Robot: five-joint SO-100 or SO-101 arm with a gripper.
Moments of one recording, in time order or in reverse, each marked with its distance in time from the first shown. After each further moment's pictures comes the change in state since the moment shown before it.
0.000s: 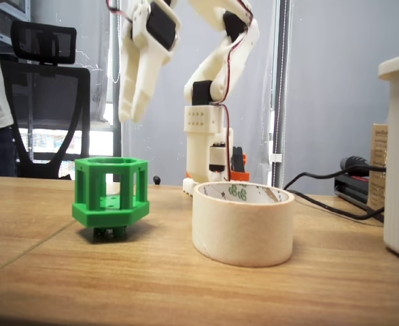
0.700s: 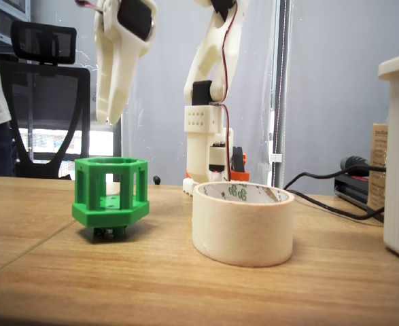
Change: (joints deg) arm 0.4 -19.2 -15.8 0.0 0.0
